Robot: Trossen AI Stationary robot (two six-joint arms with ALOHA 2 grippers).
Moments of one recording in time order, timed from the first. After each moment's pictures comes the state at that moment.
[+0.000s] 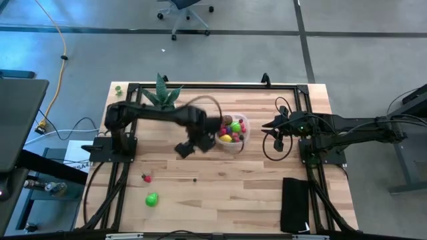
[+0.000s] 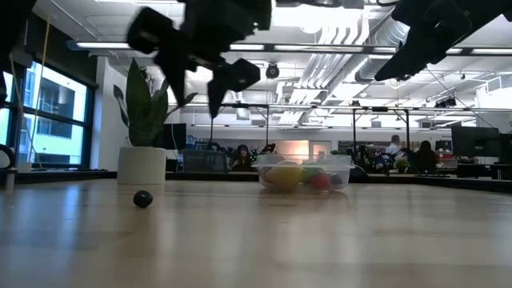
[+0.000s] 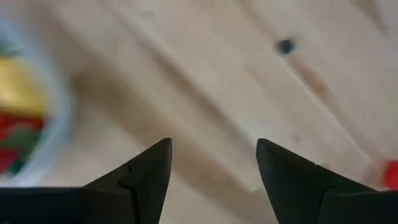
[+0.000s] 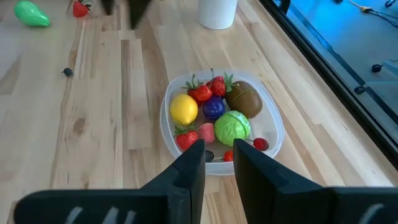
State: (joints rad) left arm 0.17 1.89 1.60 -1.21 0.22 0.85; right arm -0.04 0.71 0.59 -0.45 0.18 0.04
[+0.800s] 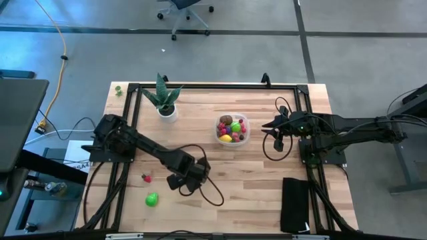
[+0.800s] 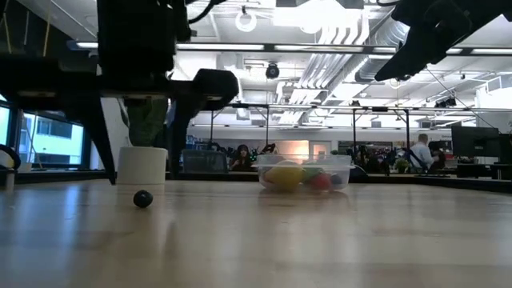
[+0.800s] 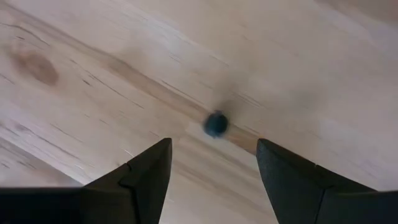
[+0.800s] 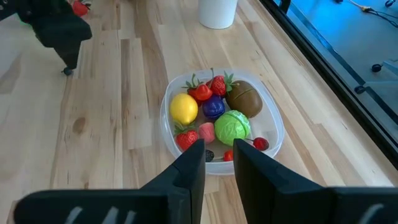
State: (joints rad) left arm -0.24 1.85 1.19 -0.70 -0.01 0.73; right arm -0.04 0.71 0.59 -0.45 0.18 0.04
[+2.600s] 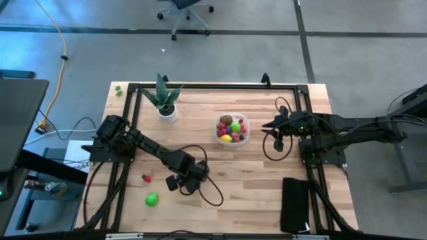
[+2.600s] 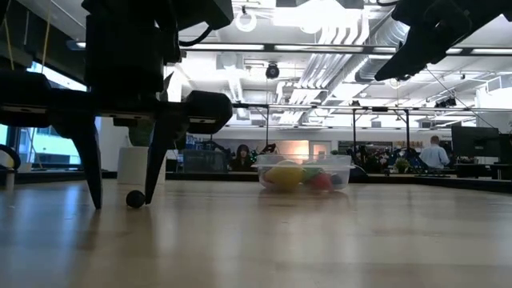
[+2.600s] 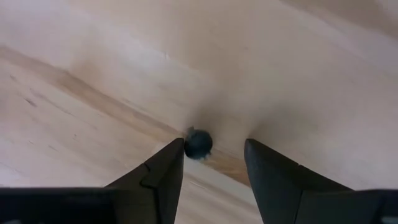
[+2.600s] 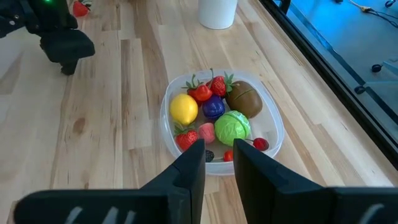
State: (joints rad) left arm -0.24 1.89 1.14 -0.63 0.10 0.76; right arm -0.04 0.71 0.59 -0.45 0.18 0.04
